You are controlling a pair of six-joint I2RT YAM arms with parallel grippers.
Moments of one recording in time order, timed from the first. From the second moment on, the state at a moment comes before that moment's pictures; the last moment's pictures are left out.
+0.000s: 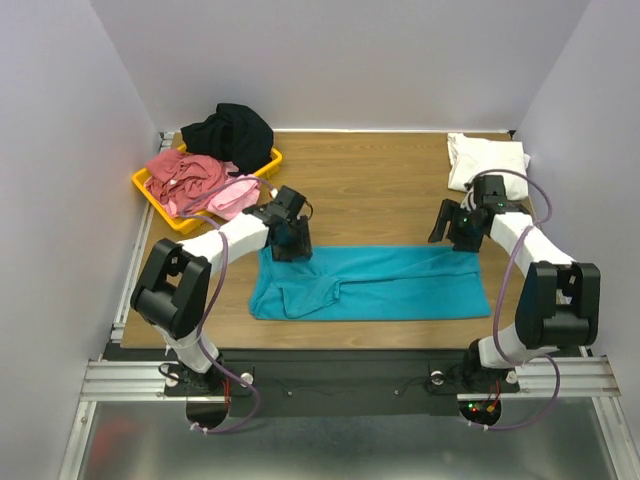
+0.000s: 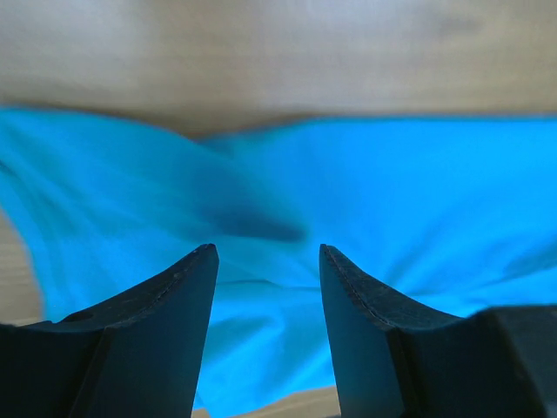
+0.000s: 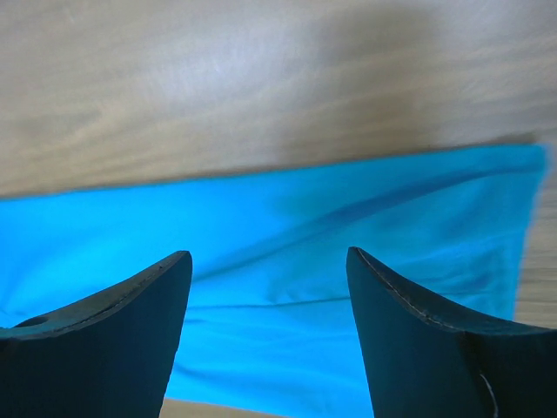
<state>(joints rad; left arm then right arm) -0.53 1.65 1.12 -0.54 -0.03 -0.63 -0.04 1.48 1.01 -0.57 -0.21 0.29</state>
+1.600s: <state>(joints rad) -0.43 2.15 1.73 -0.61 -0.01 -0.50 -0.03 1.46 0.95 -0.66 0.12 0.40</state>
